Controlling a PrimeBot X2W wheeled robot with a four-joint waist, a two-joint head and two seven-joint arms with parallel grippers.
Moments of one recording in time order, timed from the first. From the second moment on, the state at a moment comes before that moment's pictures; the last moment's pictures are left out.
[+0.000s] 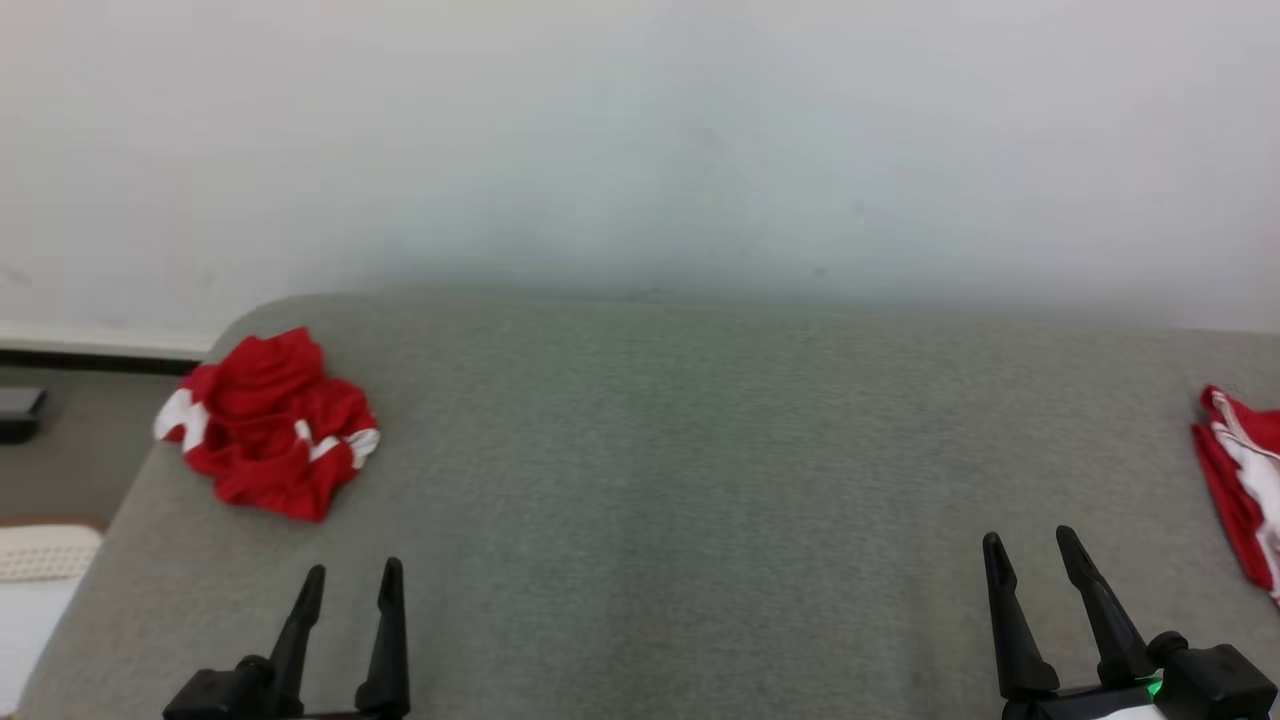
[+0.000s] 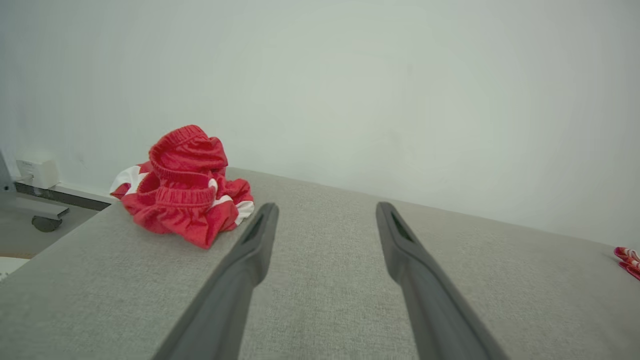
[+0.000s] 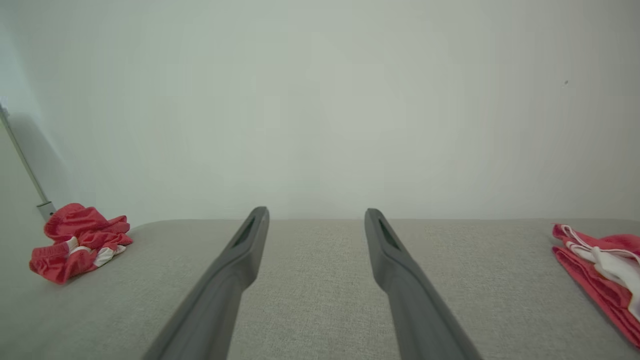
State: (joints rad) left arm 0.01 0.05 0.00 0.16 -0.22 -0.09 -0.26; right arm -0.03 -0.07 0.12 0.16 0.34 0.13 -0.26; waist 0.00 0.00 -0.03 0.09
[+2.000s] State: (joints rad) left arm -0.62 0.46 -0.03 0.57 -0.52 -0.13 0.37; right arm -0.17 -0.05 0.20 0.10 0.33 0.13 -0.26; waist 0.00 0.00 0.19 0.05
